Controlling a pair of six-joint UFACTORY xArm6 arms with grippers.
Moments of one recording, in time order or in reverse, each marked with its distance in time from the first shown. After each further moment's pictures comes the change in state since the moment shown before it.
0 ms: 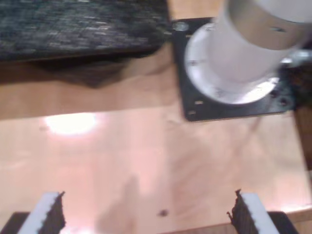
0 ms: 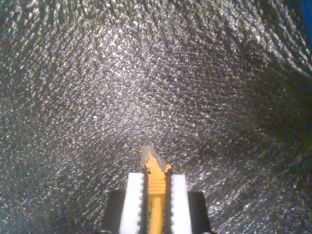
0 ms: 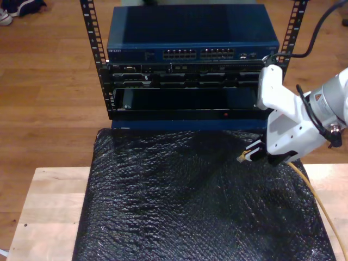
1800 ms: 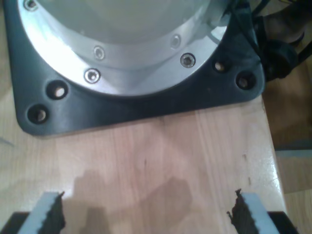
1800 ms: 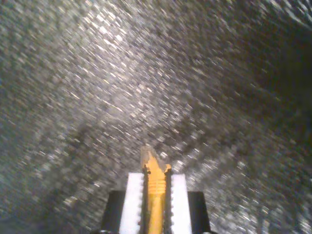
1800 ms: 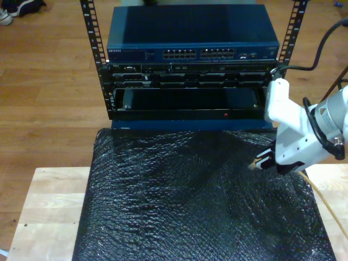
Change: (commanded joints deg) left arm 15.0 -10.8 35.8 6.6 -37.3 15.6; right arm -0.1 -0.1 5.5 -4.0 -10.8 -0.4
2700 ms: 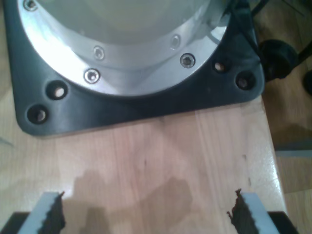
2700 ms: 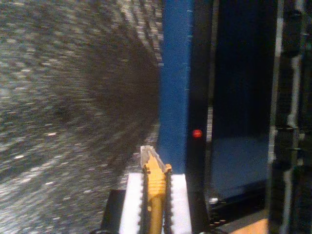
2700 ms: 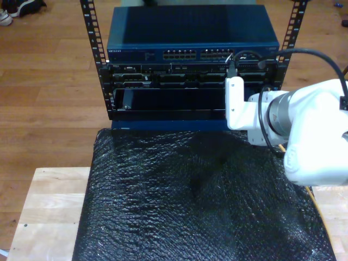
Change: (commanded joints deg) left arm 0.1 0.0 0.0 0.0 0.0 0.0; right arm 13.2 8.7 0.1 -16.9 -40.2 1.0
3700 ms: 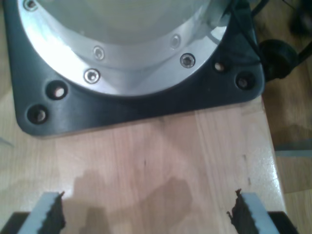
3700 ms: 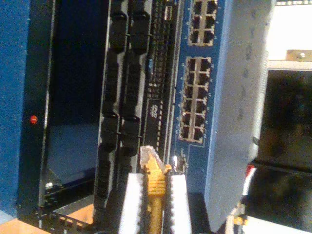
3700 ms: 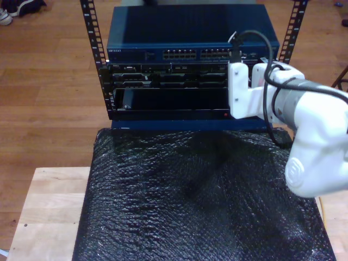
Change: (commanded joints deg) left arm 0.0 0.0 0.0 0.0 0.0 0.0; right arm -1.2 -0.5 4.0 -10.2 -26.1 -0.4
